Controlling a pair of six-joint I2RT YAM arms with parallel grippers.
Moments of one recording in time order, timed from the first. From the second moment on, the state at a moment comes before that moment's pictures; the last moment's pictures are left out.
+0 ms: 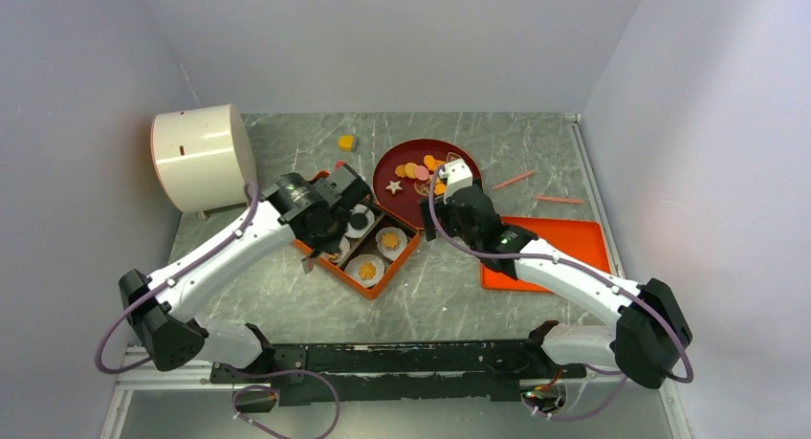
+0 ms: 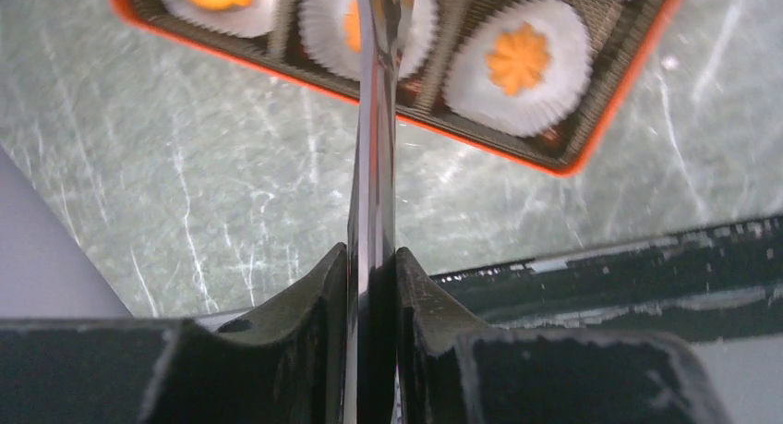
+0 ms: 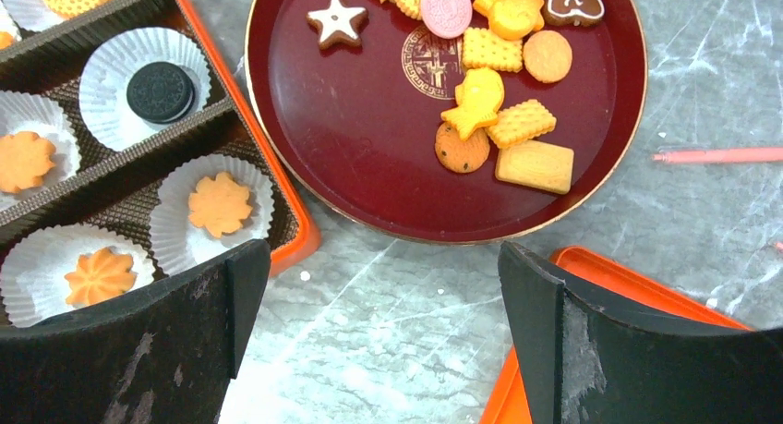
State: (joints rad) left arm -0.85 1.38 1.45 -1.32 -0.31 -0.41; right arm 0.74 1.22 0.78 -0.07 0.32 0.14
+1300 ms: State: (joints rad) left arm -0.51 1.19 0.78 -1.07 -0.62 -0.98; right arm 0.74 1.02 0.66 -0.06 0.34 0.15
